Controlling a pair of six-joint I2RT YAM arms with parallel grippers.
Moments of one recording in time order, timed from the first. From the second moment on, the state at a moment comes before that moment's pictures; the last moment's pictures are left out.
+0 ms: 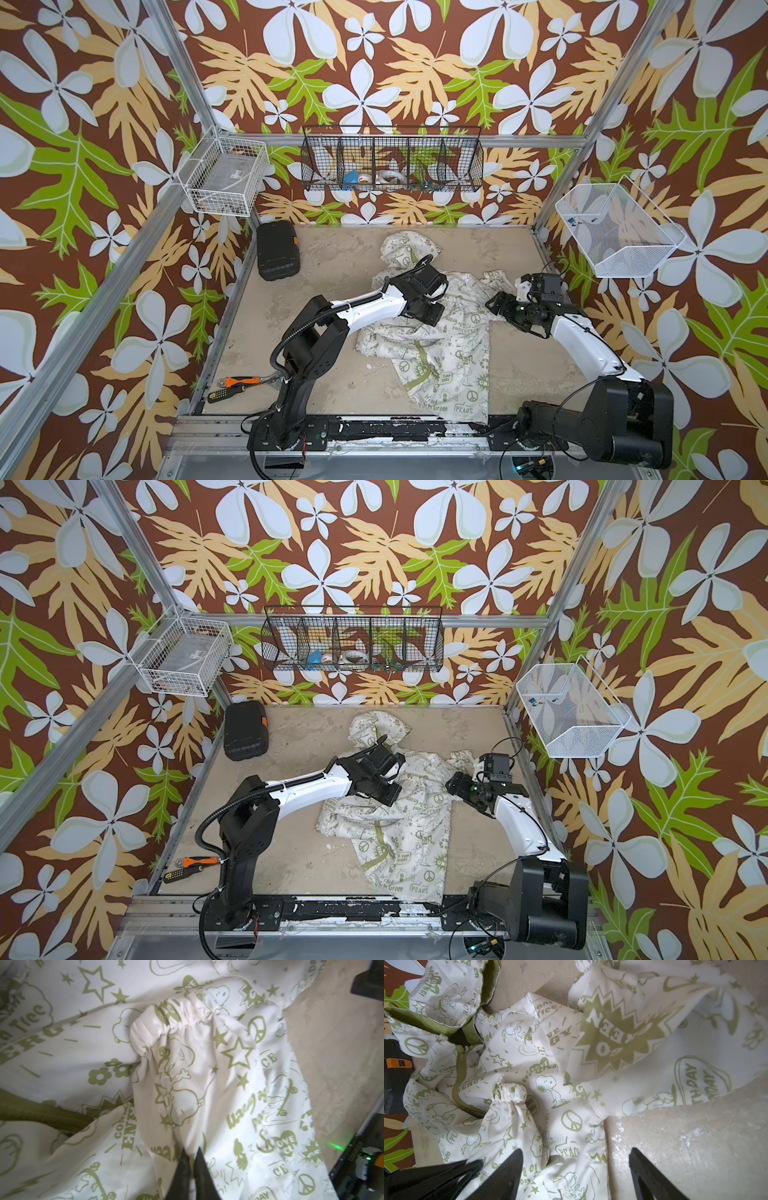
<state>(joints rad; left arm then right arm) -0.87 1.99 1.54 -0.55 0.17 -0.32 -0.13 1.26 0.79 -0.53 -0.36 0.39</state>
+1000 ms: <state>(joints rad) -0.20 1.19 0.88 -0.27 -0.83 -0.62 -0.13 1.32 0.78 -0.44 -0.38 0.39</state>
